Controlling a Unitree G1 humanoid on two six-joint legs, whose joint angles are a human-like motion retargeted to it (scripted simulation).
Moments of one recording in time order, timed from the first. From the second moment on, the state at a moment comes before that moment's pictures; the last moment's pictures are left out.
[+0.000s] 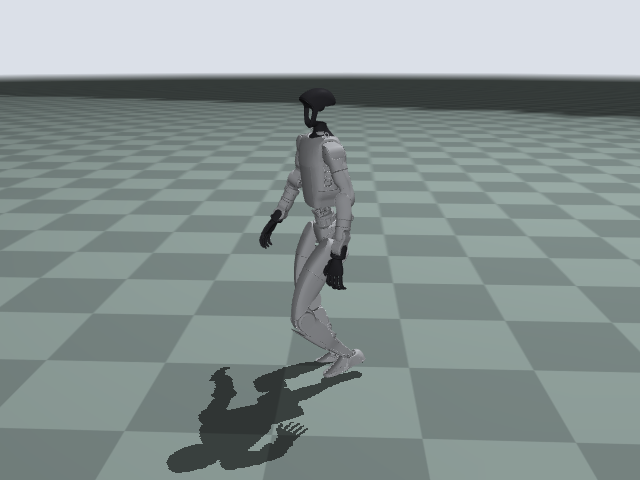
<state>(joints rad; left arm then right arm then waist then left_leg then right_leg) 0.10 0.43 -0.58 1.16 0.42 -0.12 -0.07 -0.08 -0.40 0.43 1.20 -0.16 -0.09 -0.13 0.12 0.05 -0.27 -0.83 0.24 0.06 1.34 -0.62 0.15 -0.53 0.21 -0.13 0.63 -0.44 -0.14</state>
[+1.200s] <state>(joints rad) 0.05 0.46 -0.52 1.11 0.30 -0.12 -0.11 -0.08 -0.37 0.43 1.17 -0.07 -0.10 -0.05 0.13 -0.02 -0.13 -1.06 0.12 0.05 1.42 -0.56 0.17 -0.44 0.11 -0.14 0.73 -0.58 -0.17</state>
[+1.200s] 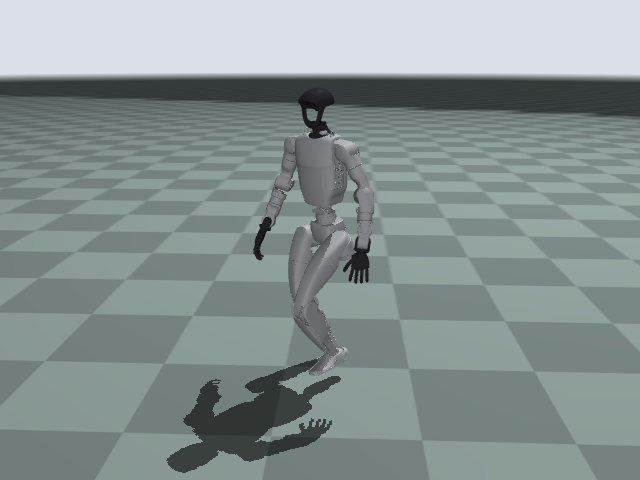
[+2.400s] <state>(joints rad) 0.07 0.45 -0.45 1.06 0.21 -0.07 -0.04 -0.08 -0.38 0.47 1.11 -0.11 -0.08 -0.11 0.13 -0.03 -0.10 -1.00 0.22 0.14 1.25 -0.54 0.19 -0.41 0.08 -0.17 0.77 -0.63 -0.15</state>
